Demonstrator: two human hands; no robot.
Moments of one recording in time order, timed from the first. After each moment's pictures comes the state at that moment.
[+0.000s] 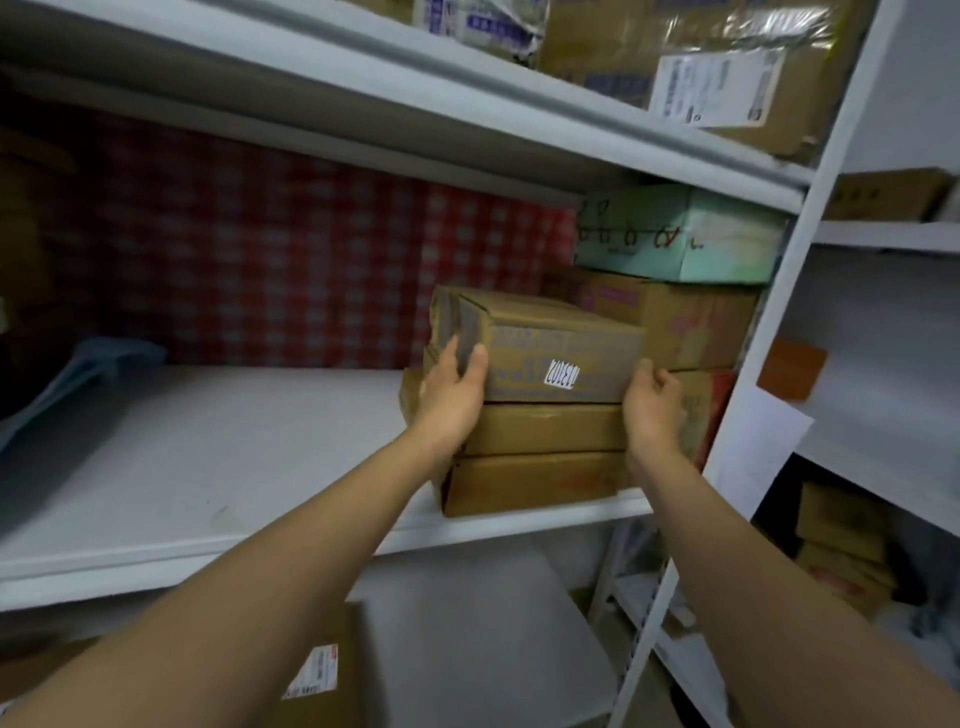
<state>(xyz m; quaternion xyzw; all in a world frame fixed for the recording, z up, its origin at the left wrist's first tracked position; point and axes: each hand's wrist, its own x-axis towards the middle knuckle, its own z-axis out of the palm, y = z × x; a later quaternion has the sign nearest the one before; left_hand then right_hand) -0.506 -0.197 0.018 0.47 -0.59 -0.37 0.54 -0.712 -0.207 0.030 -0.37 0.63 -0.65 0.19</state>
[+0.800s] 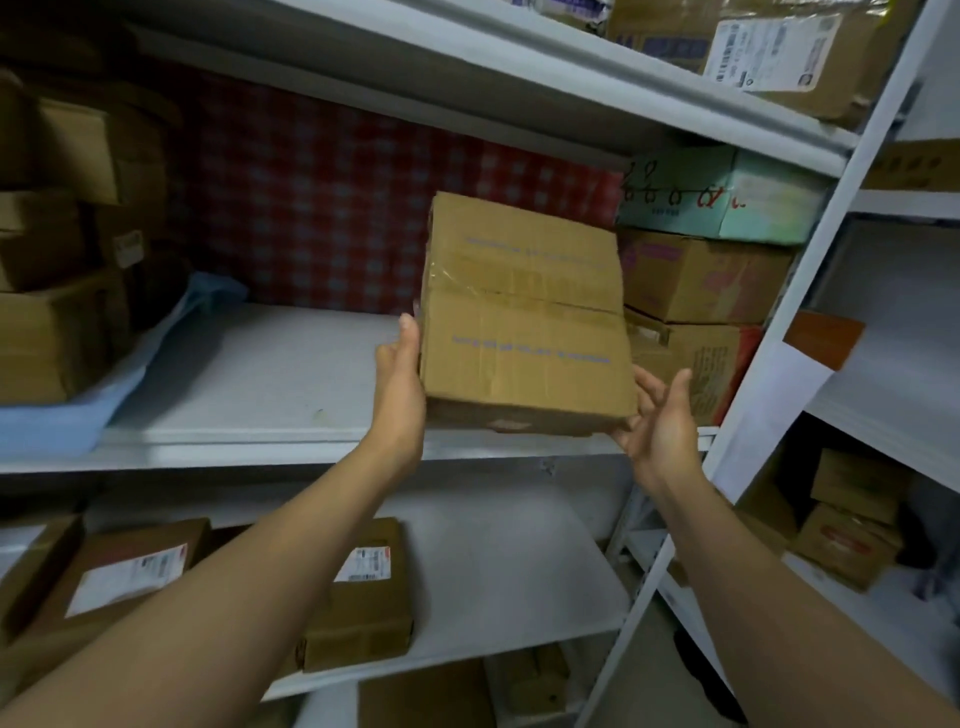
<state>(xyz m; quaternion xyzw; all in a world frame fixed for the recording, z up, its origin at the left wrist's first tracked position) -0.426 -0.088 -0.026 0.40 -0.39 -0.44 0.70 -0.675 -0.107 -0.028 -0.39 0.40 -0.67 0.49</state>
